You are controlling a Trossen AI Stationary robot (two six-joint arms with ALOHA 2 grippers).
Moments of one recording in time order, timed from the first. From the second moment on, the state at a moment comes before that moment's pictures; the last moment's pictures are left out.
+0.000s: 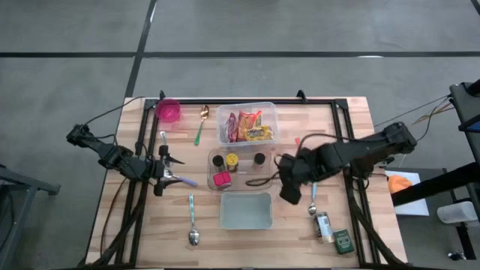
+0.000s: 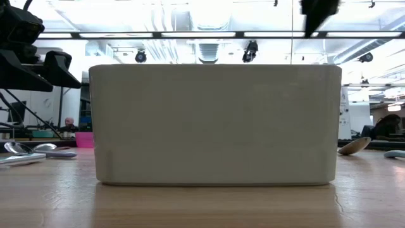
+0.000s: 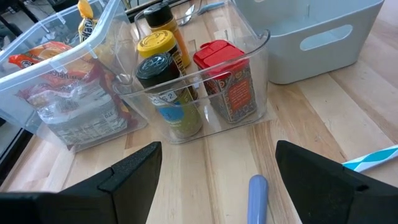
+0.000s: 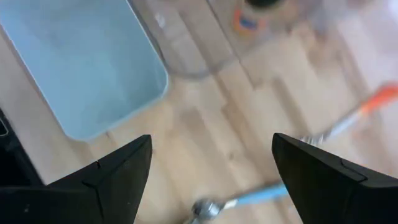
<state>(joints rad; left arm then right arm) -0.50 0.15 0.19 -0.56 -0.49 0.08 0.33 1.54 1.52 -1.27 0.16 0.84</state>
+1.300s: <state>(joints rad) -0.50 0.15 0.19 -0.56 -0.49 0.08 0.79 1.59 1.23 -1.23 0.09 2.13</state>
